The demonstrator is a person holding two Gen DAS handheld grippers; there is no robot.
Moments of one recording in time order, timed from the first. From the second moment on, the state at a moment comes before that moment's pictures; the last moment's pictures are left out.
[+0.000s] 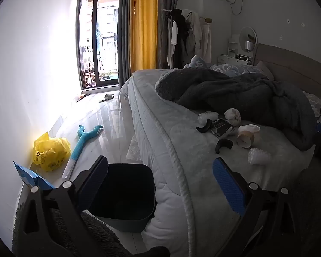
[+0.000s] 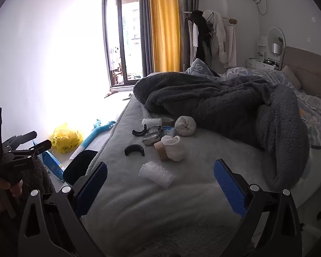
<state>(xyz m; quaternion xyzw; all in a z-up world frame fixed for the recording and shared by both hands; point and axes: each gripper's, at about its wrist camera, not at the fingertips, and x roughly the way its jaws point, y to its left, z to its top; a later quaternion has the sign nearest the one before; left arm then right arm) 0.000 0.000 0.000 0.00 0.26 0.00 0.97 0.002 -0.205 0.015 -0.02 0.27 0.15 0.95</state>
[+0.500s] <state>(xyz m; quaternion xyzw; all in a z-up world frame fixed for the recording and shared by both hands) 0.000 0.000 0.000 0.00 0.26 0.00 0.96 0.004 -0.203 0.015 -0.02 0.27 0.16 0.95</state>
